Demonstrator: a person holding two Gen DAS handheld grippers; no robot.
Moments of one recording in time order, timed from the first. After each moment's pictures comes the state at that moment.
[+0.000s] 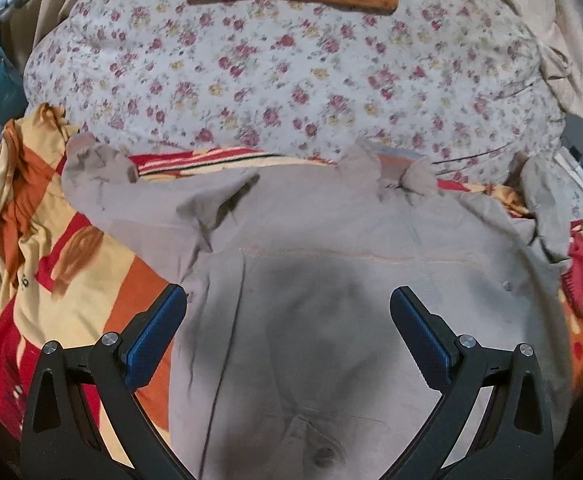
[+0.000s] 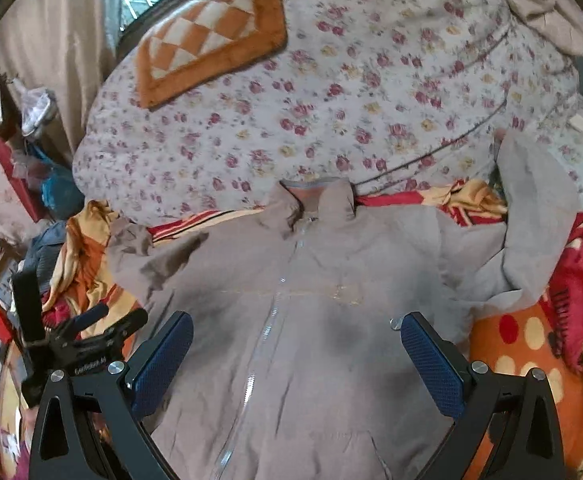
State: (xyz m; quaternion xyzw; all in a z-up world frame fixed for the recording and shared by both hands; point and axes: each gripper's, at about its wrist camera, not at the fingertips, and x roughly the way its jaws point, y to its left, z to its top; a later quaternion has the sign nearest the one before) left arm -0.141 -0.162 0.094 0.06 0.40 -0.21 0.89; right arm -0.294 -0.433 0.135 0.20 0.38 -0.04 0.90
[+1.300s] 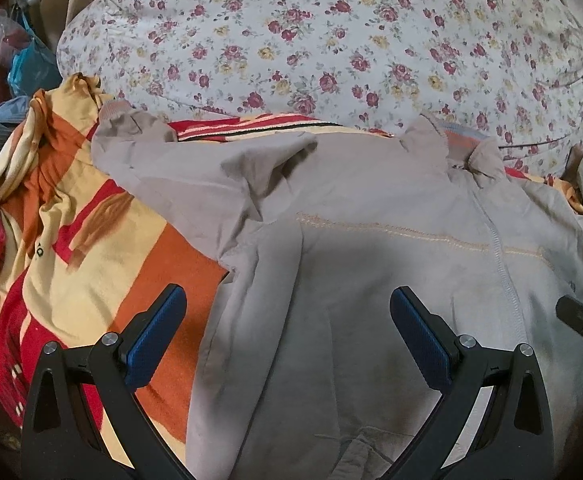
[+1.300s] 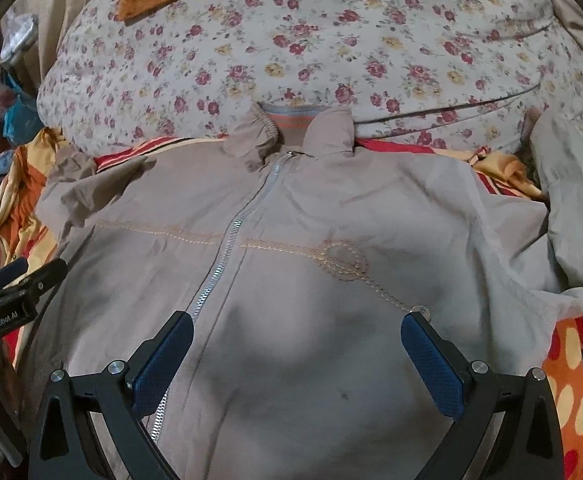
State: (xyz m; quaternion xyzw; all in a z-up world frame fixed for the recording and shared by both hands) left arm -0.124 -0.158 0.059 0.07 0.42 -0.12 0.89; right arm -0.240 -0.411 0.038 0.10 0.44 -0.07 0.89
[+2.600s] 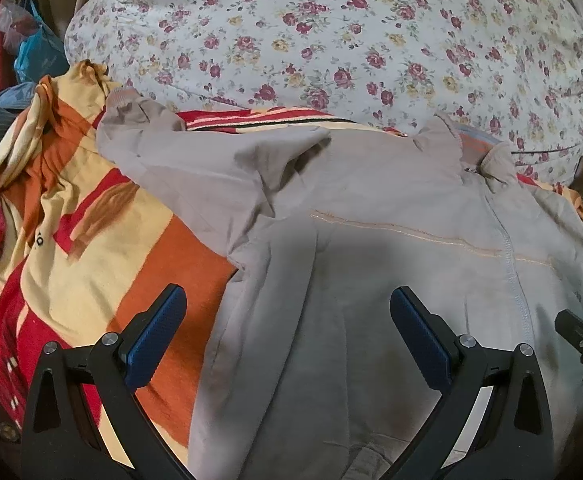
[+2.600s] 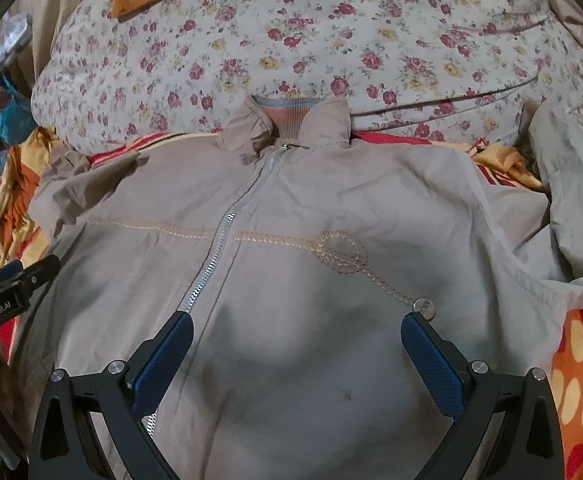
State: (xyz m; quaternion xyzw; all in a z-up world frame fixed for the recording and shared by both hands) left arm -0.116 -0.152 0.053 0.06 0.43 -0.11 0.89; right arm -0.240 -0.412 0.032 0.11 0.45 -0.07 0.88
